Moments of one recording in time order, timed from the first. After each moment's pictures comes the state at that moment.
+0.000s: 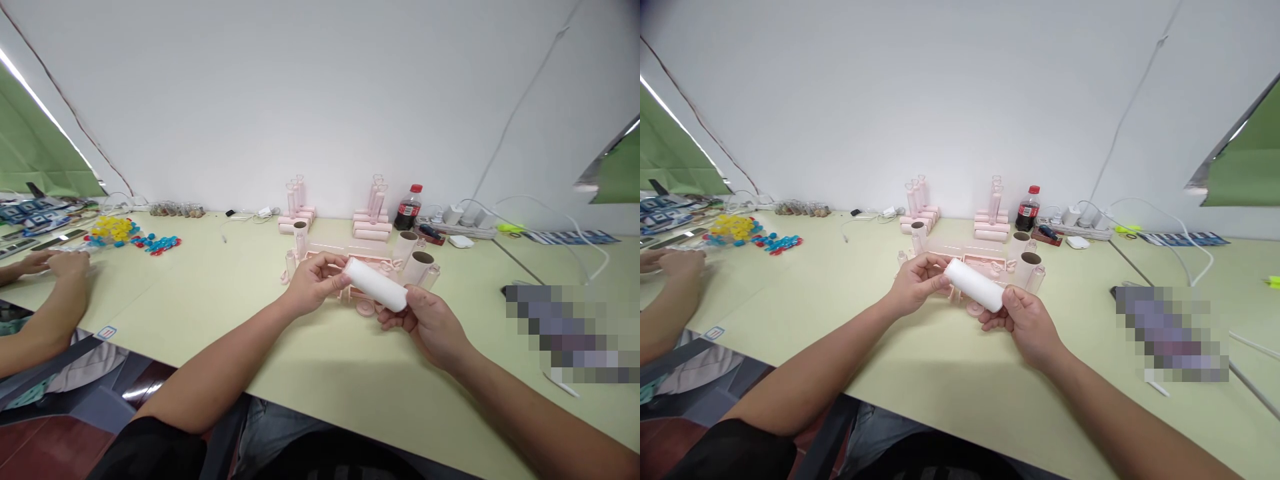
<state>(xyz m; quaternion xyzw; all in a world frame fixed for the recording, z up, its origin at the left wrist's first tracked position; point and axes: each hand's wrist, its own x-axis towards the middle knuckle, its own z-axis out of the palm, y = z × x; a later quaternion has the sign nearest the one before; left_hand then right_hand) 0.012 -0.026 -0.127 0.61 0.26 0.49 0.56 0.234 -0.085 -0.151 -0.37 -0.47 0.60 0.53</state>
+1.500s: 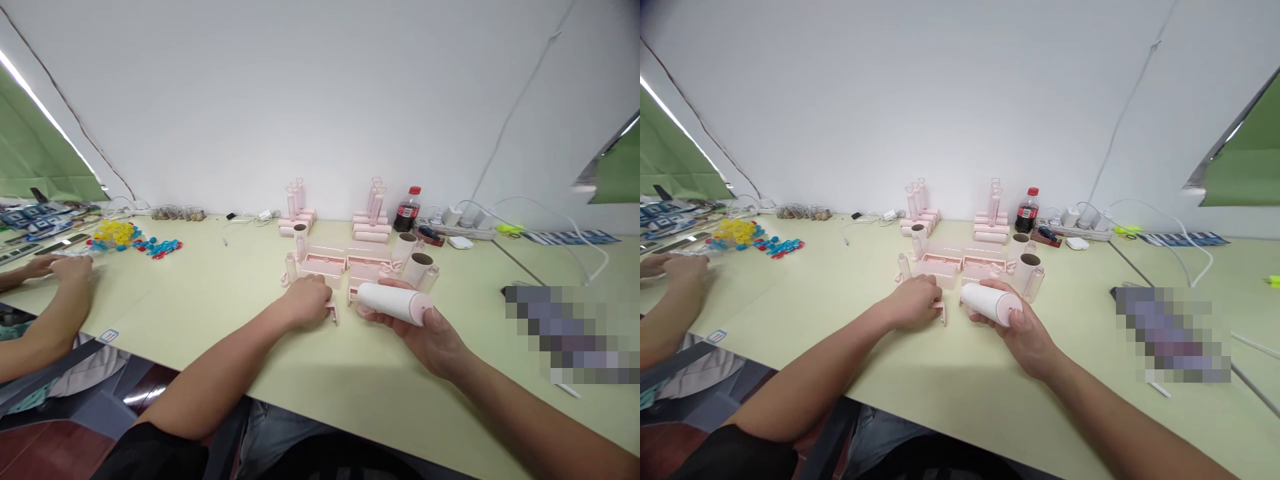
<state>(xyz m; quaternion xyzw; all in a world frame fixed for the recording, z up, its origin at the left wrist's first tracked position) -0.002 -0.030 -0.121 0.89 0.45 0.05 0.10 0.228 -0.092 -0.152 -0.28 -0.50 0.63 0.52</state>
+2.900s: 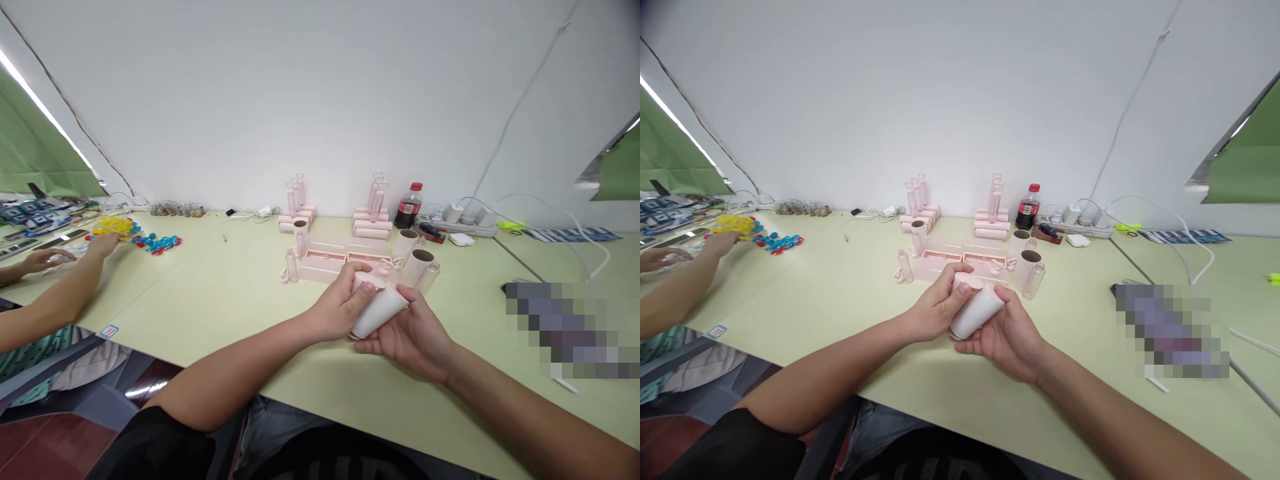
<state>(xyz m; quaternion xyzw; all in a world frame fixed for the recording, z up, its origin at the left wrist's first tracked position) 0.041 -0.064 -0.124 0.71 0.33 0.36 0.51 0.207 -0.098 -0.134 -0.26 -0.30 0.83 0.39</state>
